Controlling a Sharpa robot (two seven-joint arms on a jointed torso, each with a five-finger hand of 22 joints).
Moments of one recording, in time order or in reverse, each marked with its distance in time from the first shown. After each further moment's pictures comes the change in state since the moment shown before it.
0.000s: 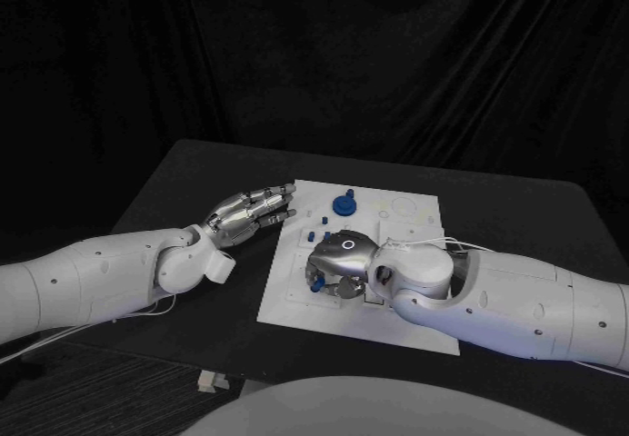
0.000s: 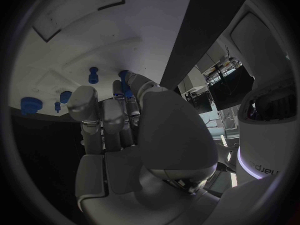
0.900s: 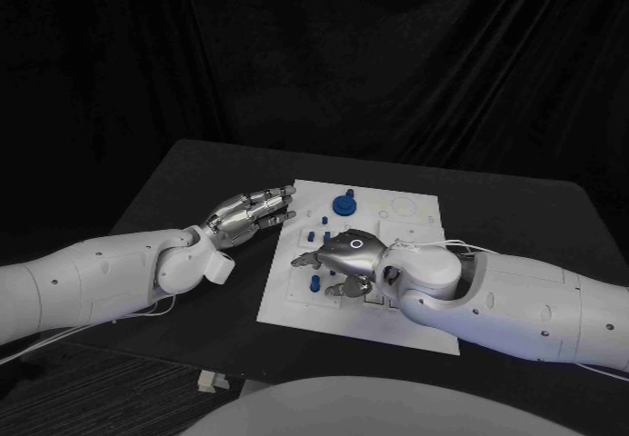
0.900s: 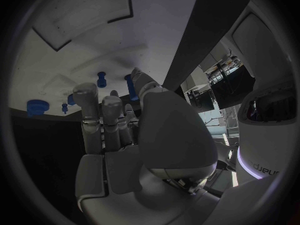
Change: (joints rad) left arm -0.004 0.003 0.000 -0.009 0.000 0.005 -0.008; left_hand 0.000 0.000 0.000 0.000 0.000 0.000 0.000 0.000 0.000 0.000 0.000 0.000 0.000 0.004 0.004 0.000 0.000 0.000 0.000 0.000 0.000 0.000; right arm -0.007 -0.027 -0.002 -0.003 0.005 -0.046 0.002; right_hand -0.017 -0.002 -0.165 0.067 -0.080 -0.539 -0.124 -0.062 -0.144 -0.361 0.047 0.001 -0.003 -0.079 0.020 -0.033 -0.072 0.000 -0.076 0.027 -0.136 0.000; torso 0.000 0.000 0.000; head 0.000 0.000
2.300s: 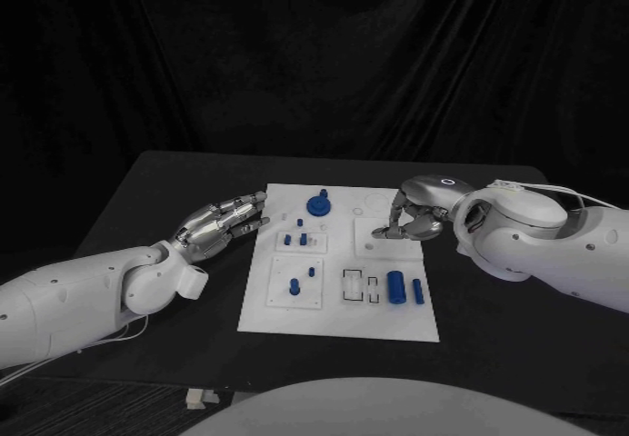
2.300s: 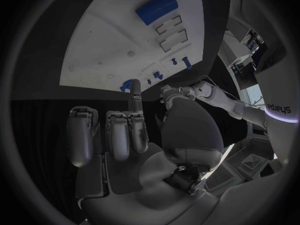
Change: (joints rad) left arm -0.004 -0.009 0.000 0.010 0.000 -0.003 0.000; left_hand 0.000 0.000 0.003 -0.003 0.000 0.000 0.000 0.004 0.001 0.000 0.000 0.004 0.001 -0.004 0.004 0.000 0.001 0.000 0.004 0.004 0.000 0.002; right arm 0.181 -0.400 -0.001 0.171 0.296 0.008 -0.247; right_hand -0.523 -0.017 -0.054 0.159 0.012 0.634 0.037 0.215 0.165 0.599 -0.138 1.412 1.235 0.159 -0.095 0.344 0.529 -0.078 0.171 -0.086 0.653 0.000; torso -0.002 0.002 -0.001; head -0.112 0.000
